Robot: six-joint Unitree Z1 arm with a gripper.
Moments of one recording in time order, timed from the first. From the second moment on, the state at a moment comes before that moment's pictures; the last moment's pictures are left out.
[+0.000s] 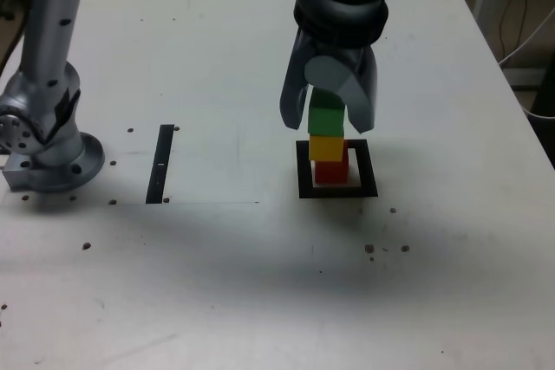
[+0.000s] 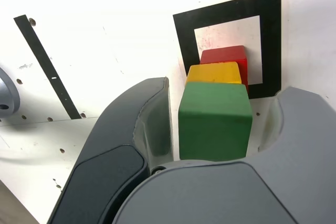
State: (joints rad) arm -0.14 2.02 -1.72 1.46 0.10 0.05
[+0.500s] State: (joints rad) arm -0.15 1.74 -1.59 1.49 0.11 0.05
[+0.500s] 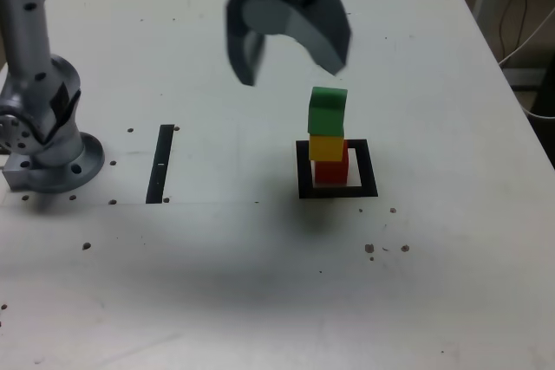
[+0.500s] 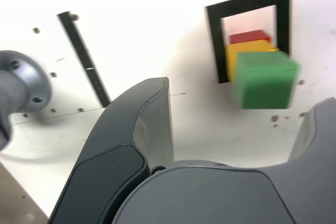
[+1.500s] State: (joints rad) arm -0.12 1.53 -0.92 1.20 -0.06 0.07
